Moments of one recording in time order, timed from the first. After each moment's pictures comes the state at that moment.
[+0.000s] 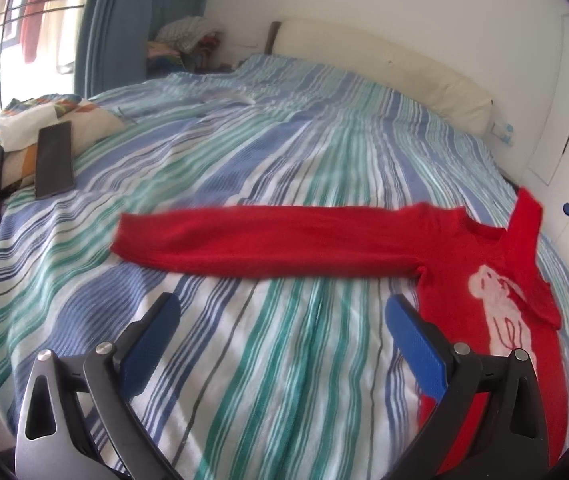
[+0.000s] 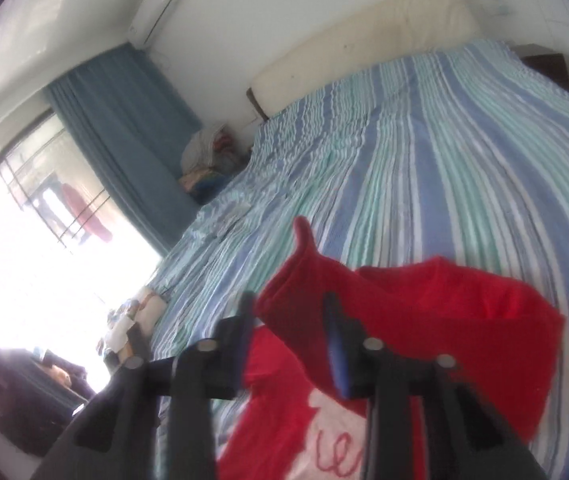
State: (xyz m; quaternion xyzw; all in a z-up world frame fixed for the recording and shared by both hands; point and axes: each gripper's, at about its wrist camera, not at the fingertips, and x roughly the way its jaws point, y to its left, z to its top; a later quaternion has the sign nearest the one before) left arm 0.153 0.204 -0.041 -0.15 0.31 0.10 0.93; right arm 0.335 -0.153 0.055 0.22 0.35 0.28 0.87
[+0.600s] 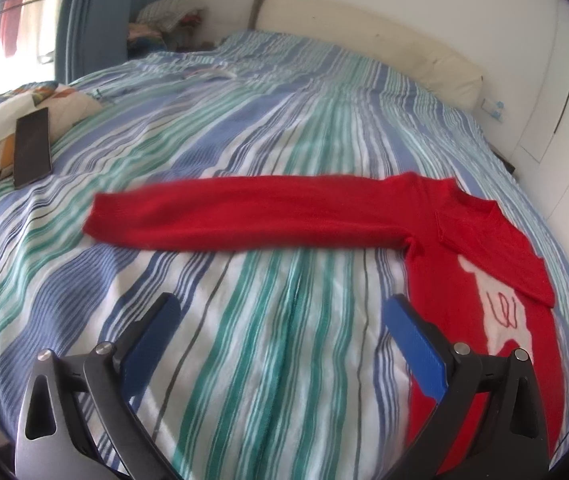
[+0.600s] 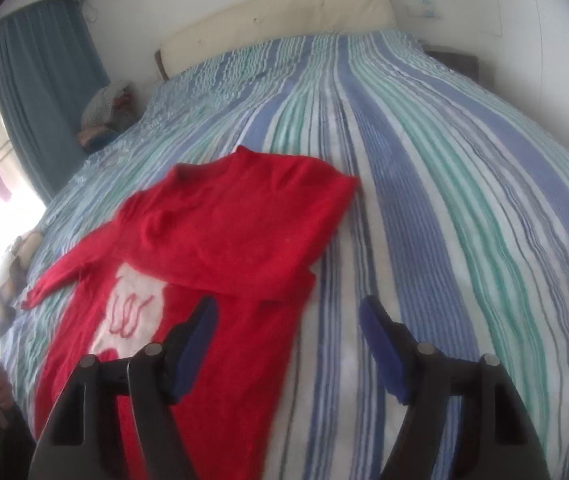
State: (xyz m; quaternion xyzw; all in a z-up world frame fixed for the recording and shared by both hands) left arm 0.164 0.186 -0.052 -0.14 0.36 0.06 0.92; right arm 0.230 -0.298 -0.056 0.09 0.39 0.06 0.91
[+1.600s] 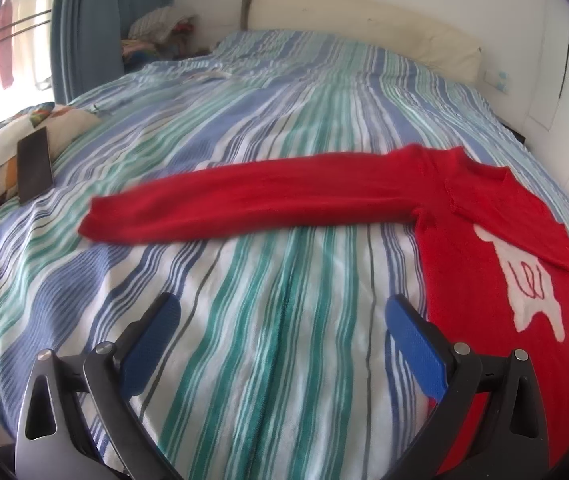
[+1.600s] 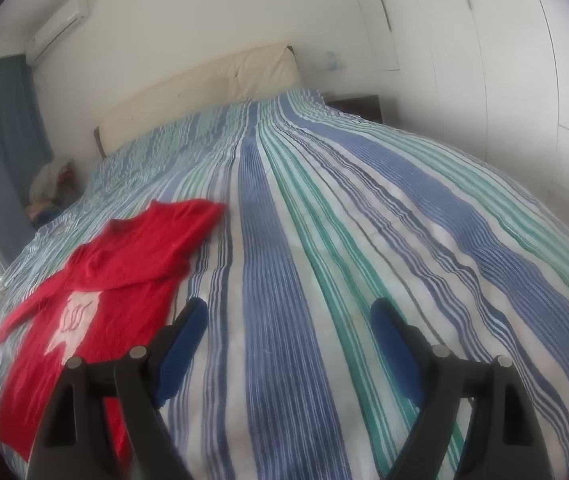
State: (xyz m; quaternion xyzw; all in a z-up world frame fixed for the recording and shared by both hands) left arm 0.164 0.165 -0.064 -0.08 0.37 0.08 0.92; right arm 0.111 -0.368 -0.063 0.13 0.27 -0.07 0.95
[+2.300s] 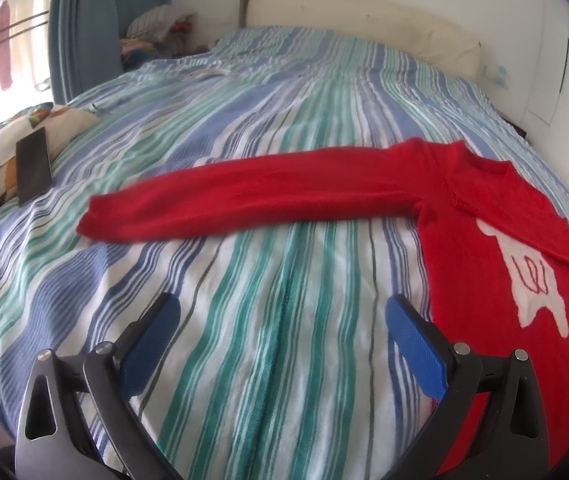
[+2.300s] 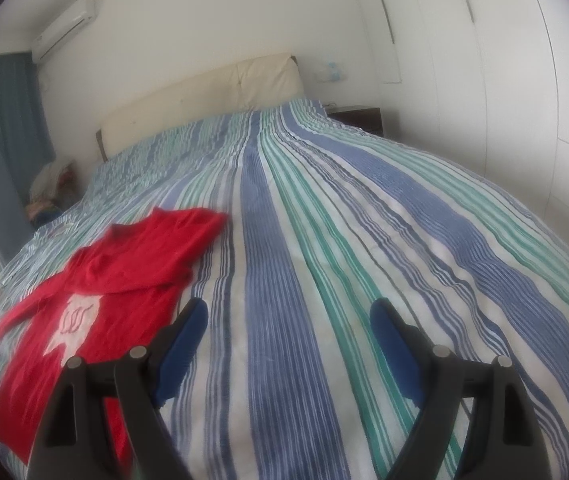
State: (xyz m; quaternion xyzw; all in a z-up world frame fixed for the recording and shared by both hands) left arm 0.165 0.164 -0.066 -0.08 0.37 0.08 0.92; right arm 0.108 -0.362 -0.056 0.12 0.25 -0.07 0.96
